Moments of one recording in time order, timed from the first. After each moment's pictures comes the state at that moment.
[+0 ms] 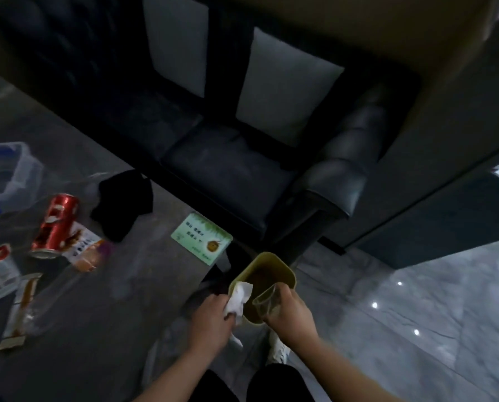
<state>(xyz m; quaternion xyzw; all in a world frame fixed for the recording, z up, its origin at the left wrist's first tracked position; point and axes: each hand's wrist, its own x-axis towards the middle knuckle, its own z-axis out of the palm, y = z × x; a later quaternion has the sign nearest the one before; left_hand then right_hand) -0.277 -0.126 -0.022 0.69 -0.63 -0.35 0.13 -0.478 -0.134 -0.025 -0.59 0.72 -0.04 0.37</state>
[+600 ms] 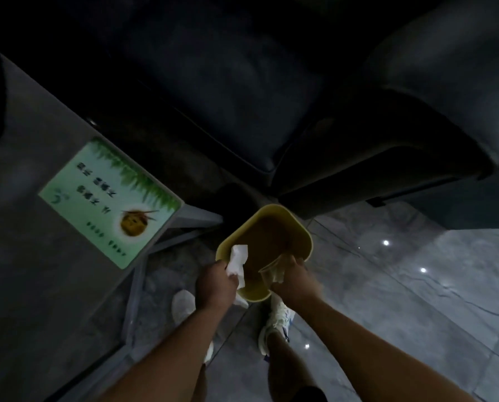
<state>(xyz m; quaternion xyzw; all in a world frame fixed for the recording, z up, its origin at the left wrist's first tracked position) -0.351 -0.200 -0.268 0.79 -0.44 -0.42 0.01 -0.537 -0.207 -0.296 -0.57 0.69 0.10 0.43</state>
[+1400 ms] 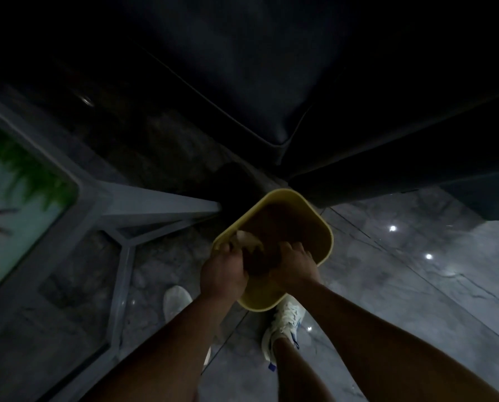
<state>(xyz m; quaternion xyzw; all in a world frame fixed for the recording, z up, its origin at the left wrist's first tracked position) -0.360 -0.217 -0.398 0.70 -0.61 -0.34 -0.15 -0.532 -0.228 -0.436 -0.57 0.67 0.16 0.44</state>
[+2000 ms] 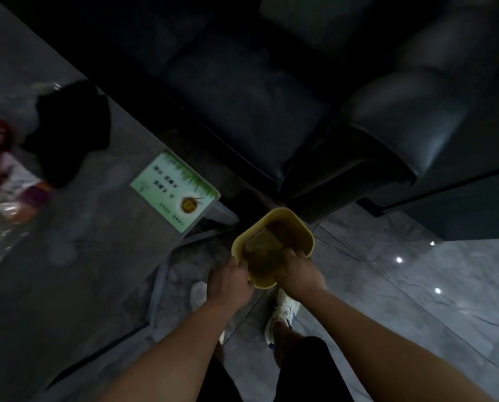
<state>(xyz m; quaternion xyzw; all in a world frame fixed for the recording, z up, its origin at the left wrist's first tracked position) -0.349 -0.169 -0.175 0.68 -0.64 -0.31 -0.16 -0.527 -0.201 -0.181 -0.63 0.64 0.14 0.41</state>
